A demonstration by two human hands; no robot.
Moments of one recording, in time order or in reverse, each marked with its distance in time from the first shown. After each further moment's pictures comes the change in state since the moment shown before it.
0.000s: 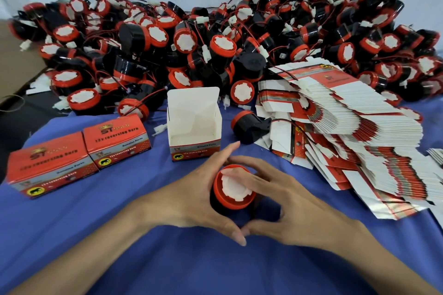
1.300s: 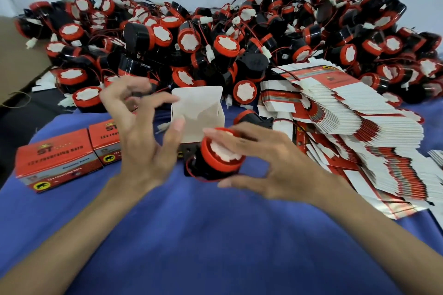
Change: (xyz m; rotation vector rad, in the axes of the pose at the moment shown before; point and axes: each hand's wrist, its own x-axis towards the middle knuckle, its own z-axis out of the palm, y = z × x) left_hand -0.002 0.005 -0.048 0.687 1.236 0.649; right_hand 0.054 -0.015 -0.025 -0.212 0.181 -0.259
